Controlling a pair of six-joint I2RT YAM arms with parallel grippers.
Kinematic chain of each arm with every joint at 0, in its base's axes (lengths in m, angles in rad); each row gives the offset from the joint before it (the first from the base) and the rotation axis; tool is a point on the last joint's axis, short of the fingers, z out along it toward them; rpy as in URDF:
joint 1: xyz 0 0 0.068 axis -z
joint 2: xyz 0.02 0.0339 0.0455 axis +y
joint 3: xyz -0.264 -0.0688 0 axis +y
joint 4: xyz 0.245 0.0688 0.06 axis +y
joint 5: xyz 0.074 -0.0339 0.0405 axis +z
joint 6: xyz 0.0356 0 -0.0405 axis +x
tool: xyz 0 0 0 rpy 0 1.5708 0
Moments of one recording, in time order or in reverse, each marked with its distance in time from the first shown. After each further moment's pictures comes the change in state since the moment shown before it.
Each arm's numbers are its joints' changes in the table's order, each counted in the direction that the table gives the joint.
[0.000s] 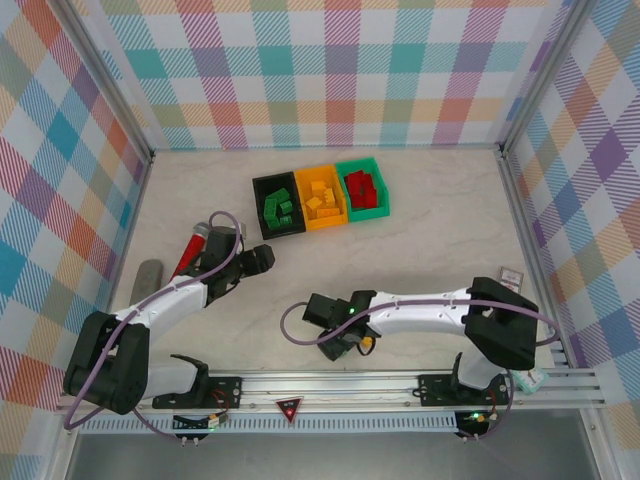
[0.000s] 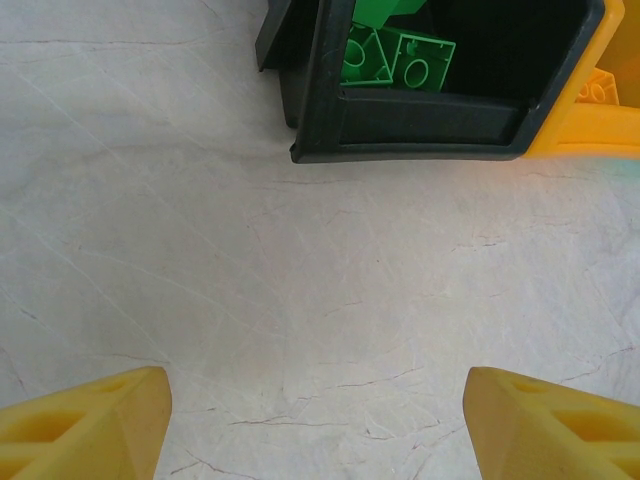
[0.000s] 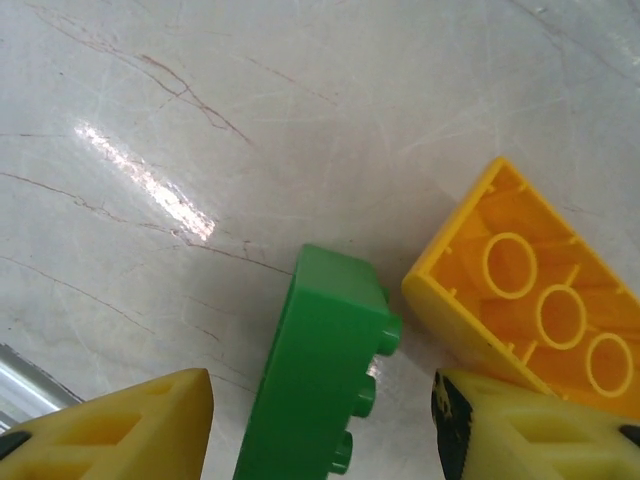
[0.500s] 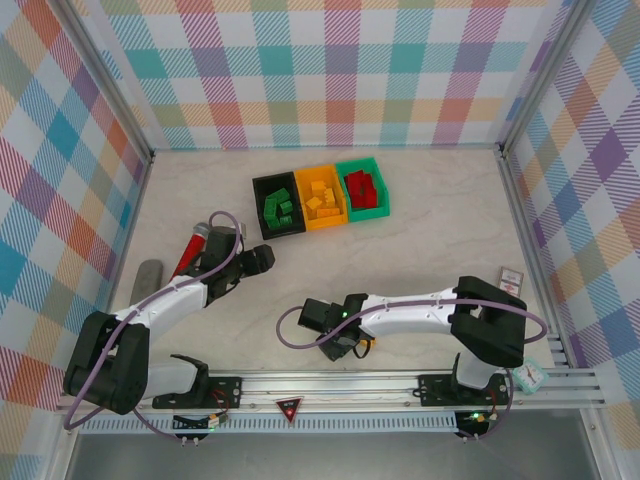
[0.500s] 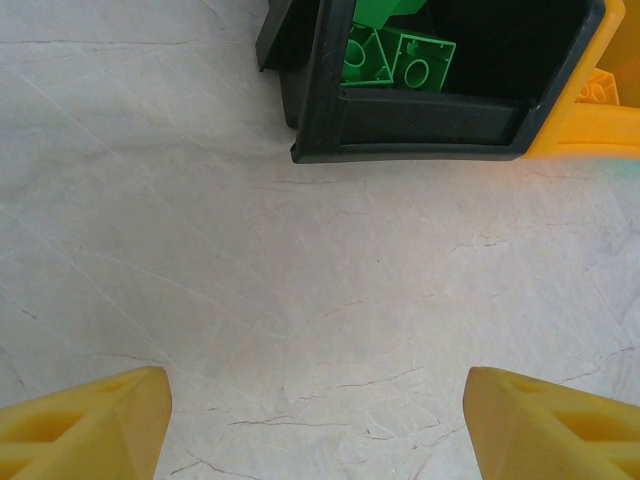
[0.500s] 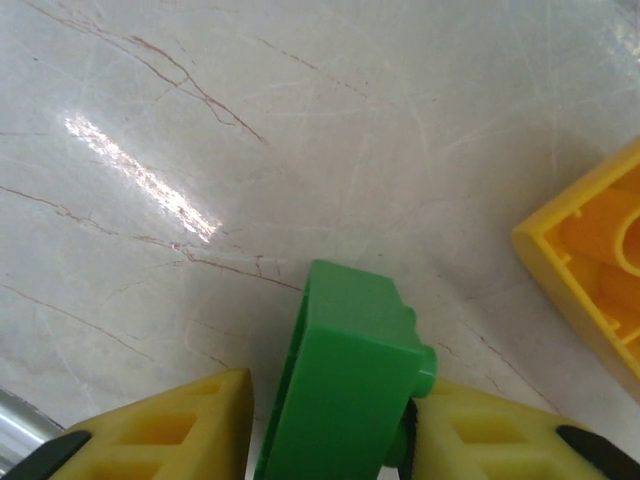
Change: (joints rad) left arm 0.000 0.000 0.000 0.000 0.000 0.000; right arm -0.019 0.053 -0.011 -0.015 -0.003 0.021
